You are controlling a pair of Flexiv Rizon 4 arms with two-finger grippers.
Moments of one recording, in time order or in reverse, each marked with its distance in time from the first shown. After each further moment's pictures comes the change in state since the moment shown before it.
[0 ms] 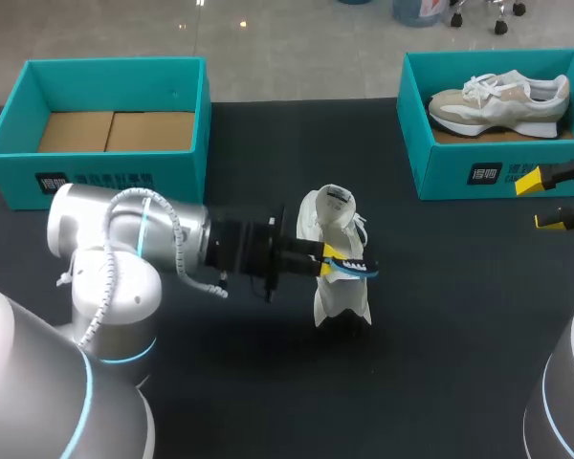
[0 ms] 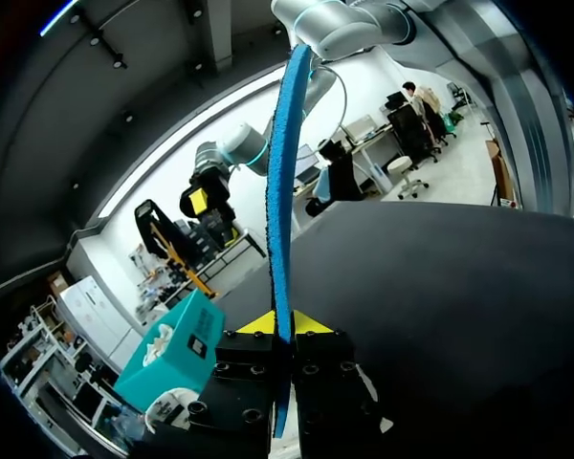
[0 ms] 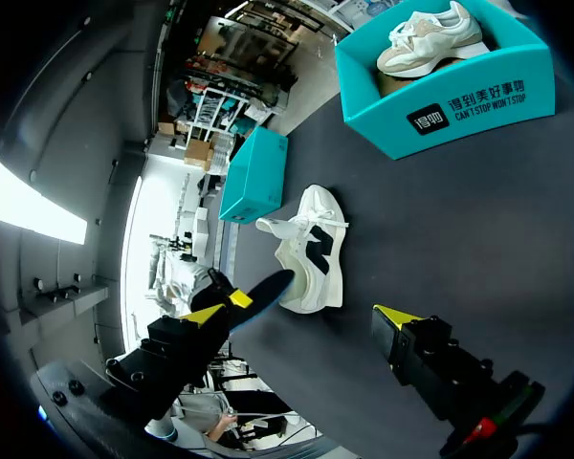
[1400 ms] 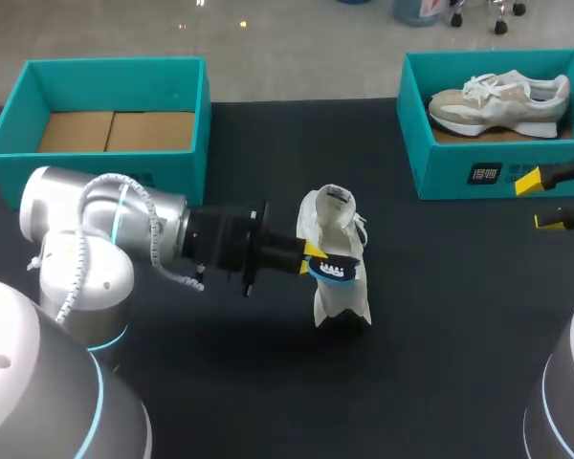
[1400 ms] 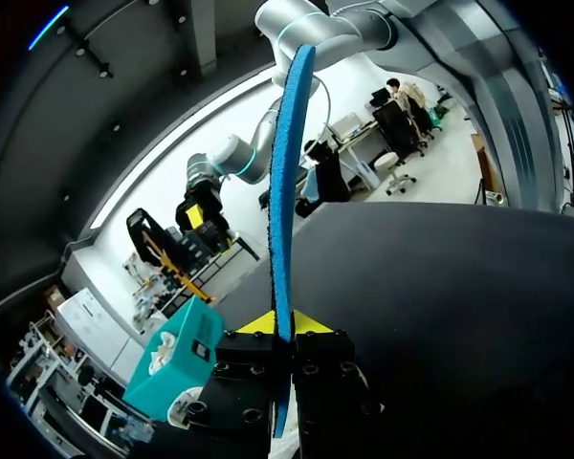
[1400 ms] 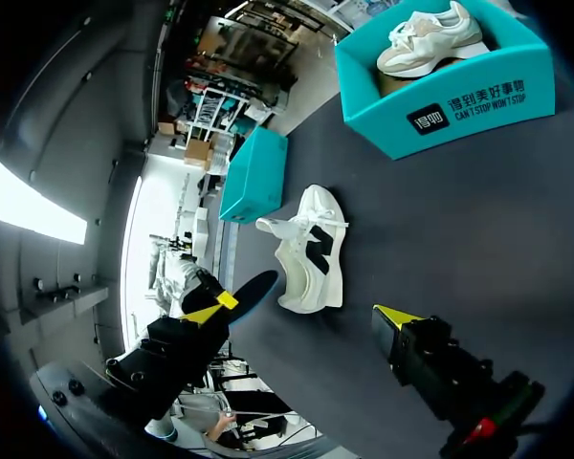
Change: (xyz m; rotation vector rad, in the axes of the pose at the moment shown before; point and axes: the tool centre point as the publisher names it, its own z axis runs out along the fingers) left arm -0.001 -0.015 -0.030 -0.005 0.053 0.057; right arm 0.000 0.000 0.000 0.000 0.000 0.000
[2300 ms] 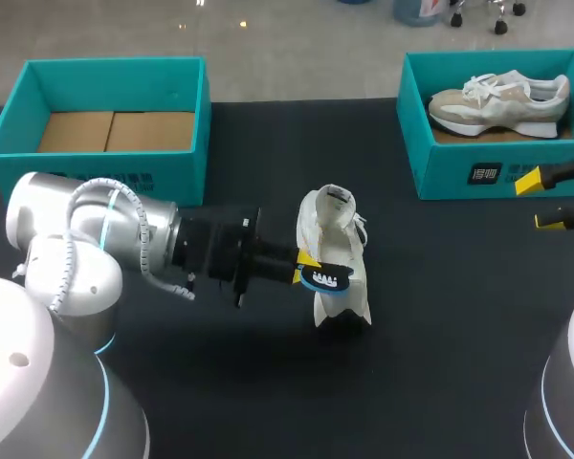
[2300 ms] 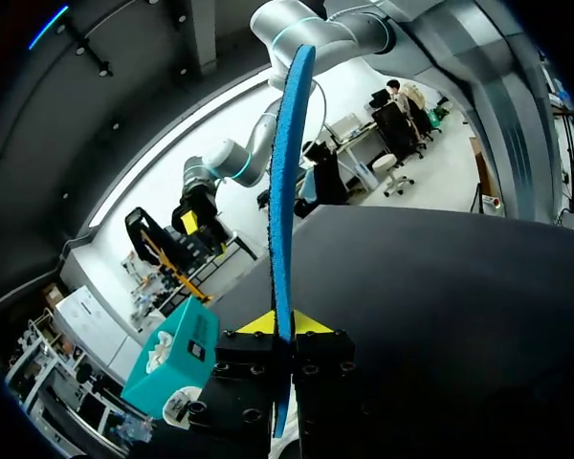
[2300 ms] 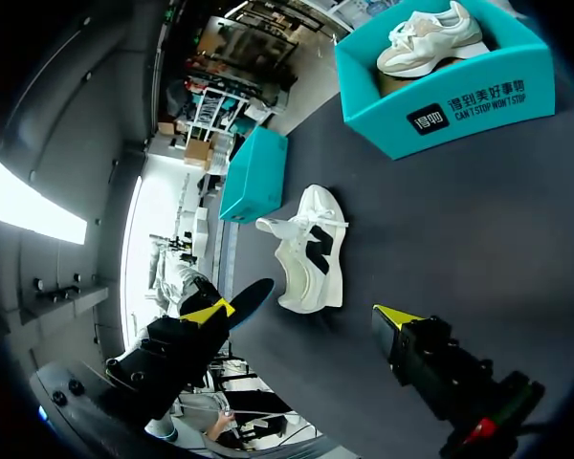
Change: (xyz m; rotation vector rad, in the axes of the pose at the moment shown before) left arm 0.014 -0.014 -0.011 -0.006 0.004 -0.010; right arm 0.000 0.000 -0.001 0.001 -0.001 0.000
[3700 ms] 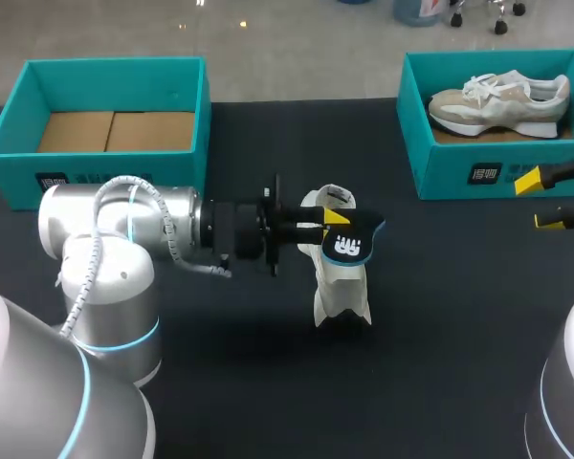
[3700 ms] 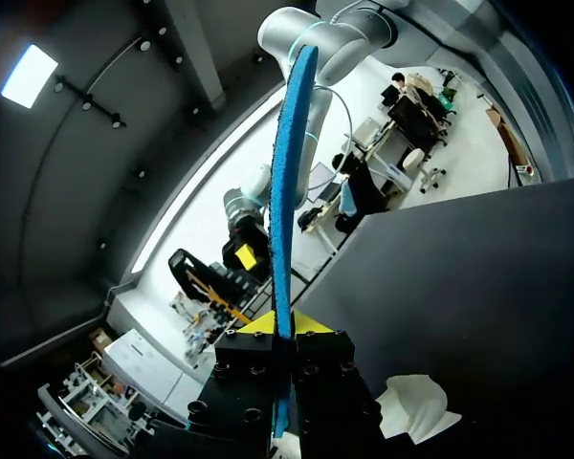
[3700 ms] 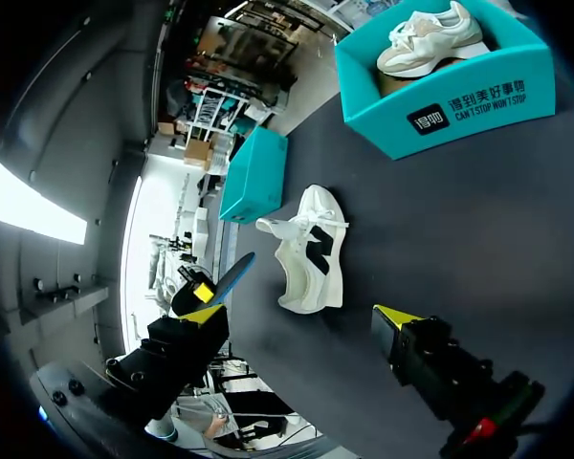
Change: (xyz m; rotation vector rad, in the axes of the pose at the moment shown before) left arm -0.069 -0.020 0.024 0.112 -0.208 0.173; right arm 0.000 0.001 0.000 0.001 0.000 0.001
